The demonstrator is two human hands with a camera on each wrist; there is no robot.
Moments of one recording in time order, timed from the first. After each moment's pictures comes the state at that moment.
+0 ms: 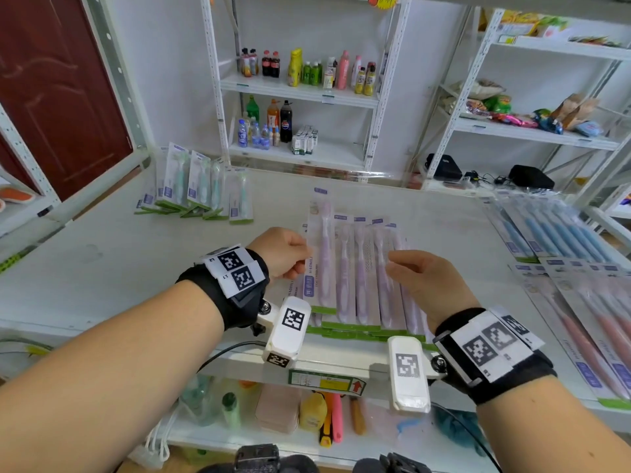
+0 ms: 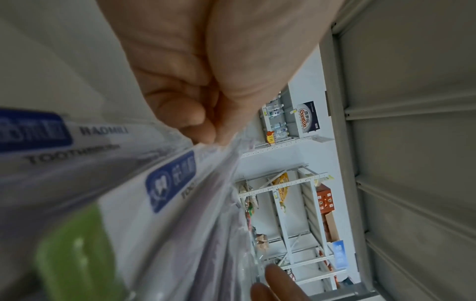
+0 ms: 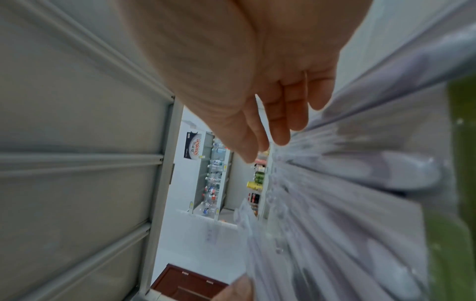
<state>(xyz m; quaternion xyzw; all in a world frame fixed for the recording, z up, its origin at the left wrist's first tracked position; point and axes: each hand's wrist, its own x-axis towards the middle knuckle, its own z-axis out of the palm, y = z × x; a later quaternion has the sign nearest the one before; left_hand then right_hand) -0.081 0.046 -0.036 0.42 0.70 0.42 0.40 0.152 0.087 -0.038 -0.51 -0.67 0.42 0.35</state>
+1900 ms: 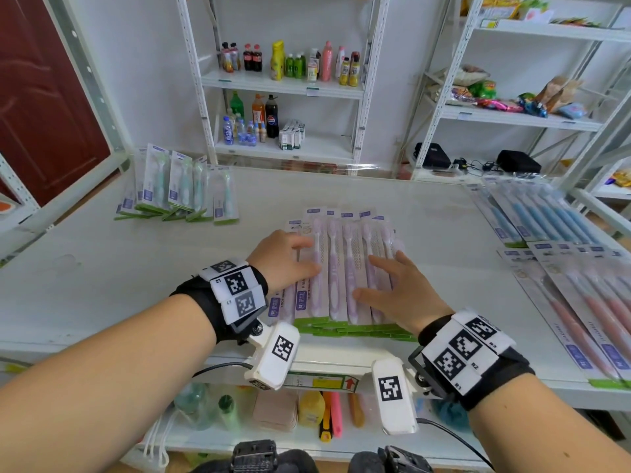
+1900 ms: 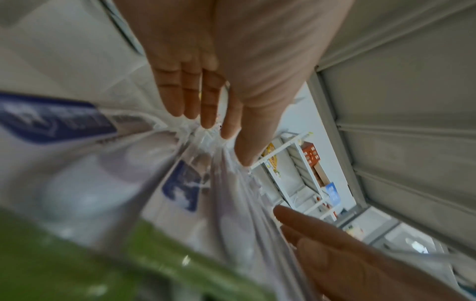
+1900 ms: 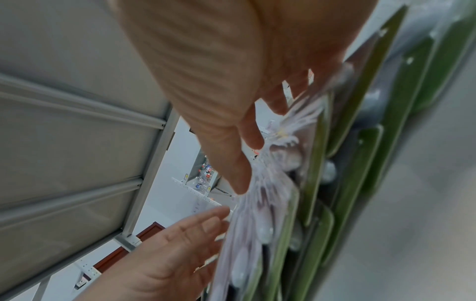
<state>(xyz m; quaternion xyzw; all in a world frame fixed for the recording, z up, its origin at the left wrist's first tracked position) -0.069 0.045 -0.039 0.63 0.70 0.25 0.22 0.149 0.071 -0.048 -0.55 -0.75 0.33 0.17</state>
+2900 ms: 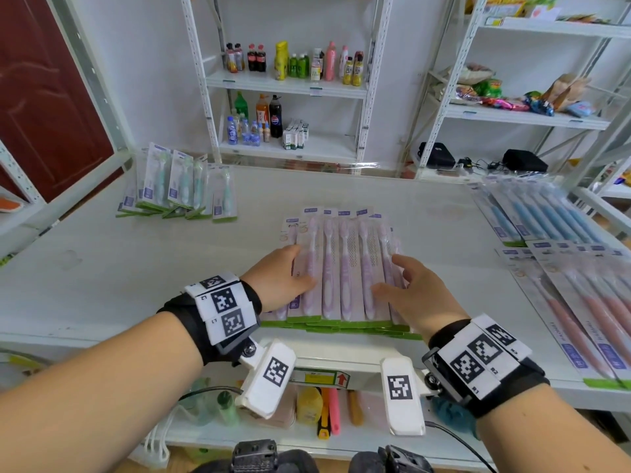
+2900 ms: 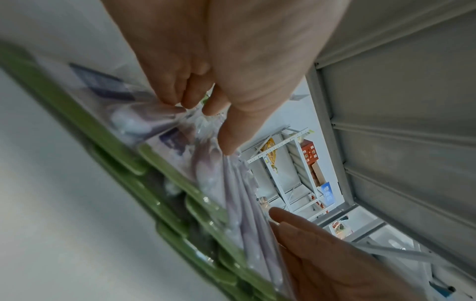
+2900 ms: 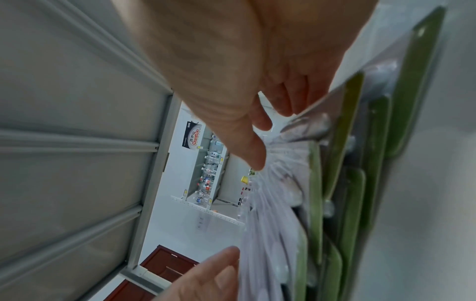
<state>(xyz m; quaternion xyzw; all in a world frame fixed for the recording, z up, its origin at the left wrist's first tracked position) -0.050 0.022 -0.042 0.61 0.71 0.22 0.27 0.170 0.069 -0.047 -0.57 -0.69 0.38 0.23</state>
